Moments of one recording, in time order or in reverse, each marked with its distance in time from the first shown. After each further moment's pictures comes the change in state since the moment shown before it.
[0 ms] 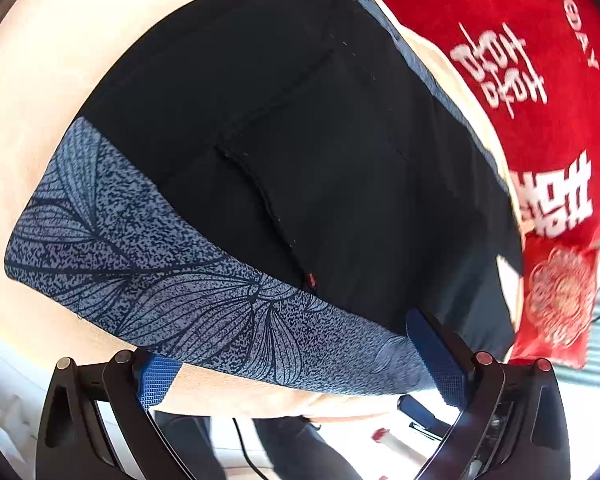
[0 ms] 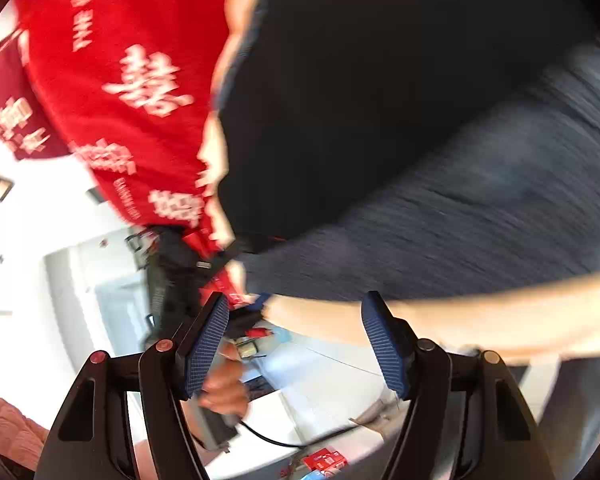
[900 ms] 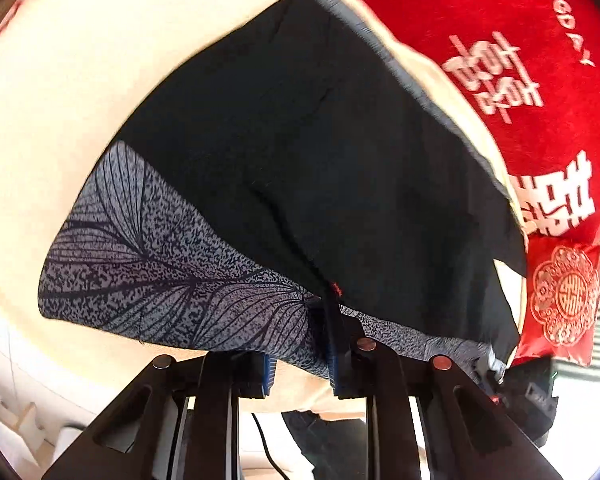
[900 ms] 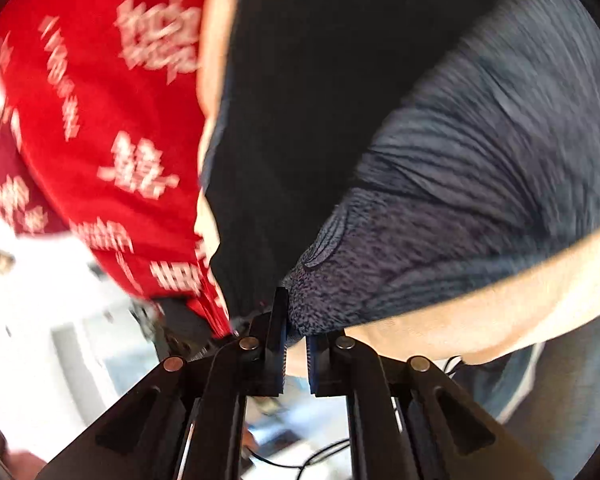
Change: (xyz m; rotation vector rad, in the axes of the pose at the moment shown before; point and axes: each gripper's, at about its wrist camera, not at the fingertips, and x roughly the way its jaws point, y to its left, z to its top) left arm -0.040 -0.002 0.012 0.030 -0.027 0.024; right arm -0.055 0.035 0.029 0.041 -0.159 -0.005
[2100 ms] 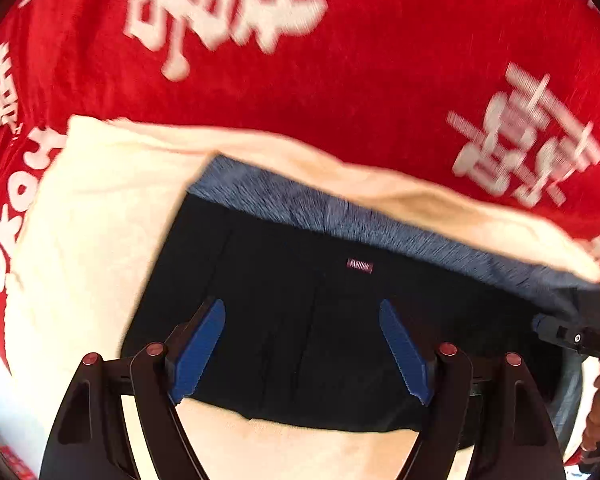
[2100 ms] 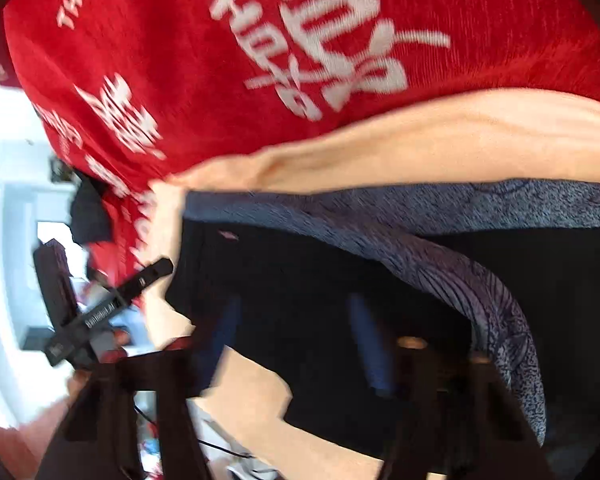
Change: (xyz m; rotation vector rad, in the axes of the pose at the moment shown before) left arm 0.057 -0.140 0.196 0.217 -0.184 0.409; right arm 0.116 0.148 0.246 -0.601 0.270 -0.403
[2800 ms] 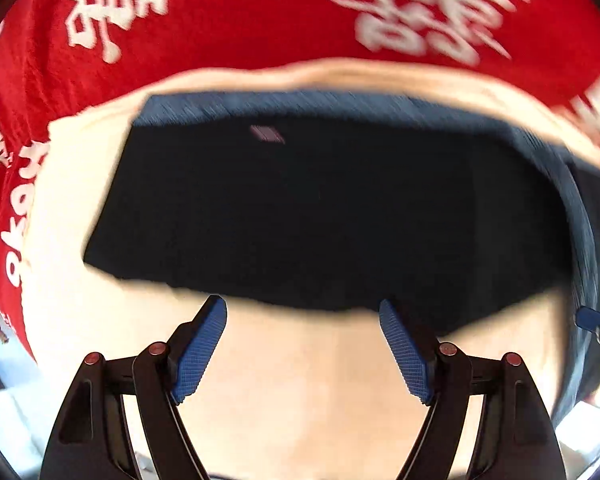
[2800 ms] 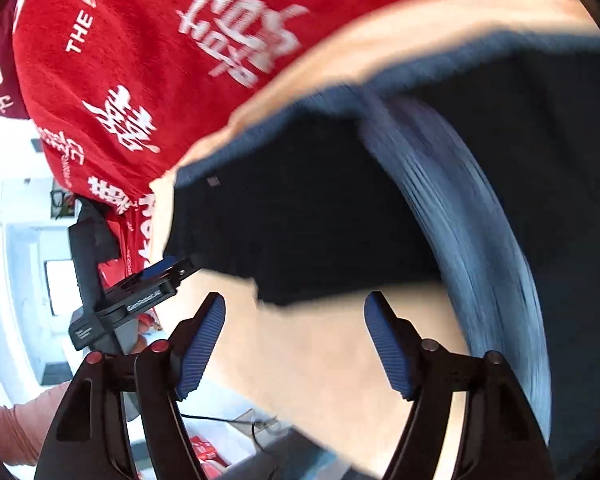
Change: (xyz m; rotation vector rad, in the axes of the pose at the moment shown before) left arm -0.023 -0.078 -0.097 0.227 0.152 0.063; right arm -0.079 -0.059 -0.157 0.241 -0.077 0.081
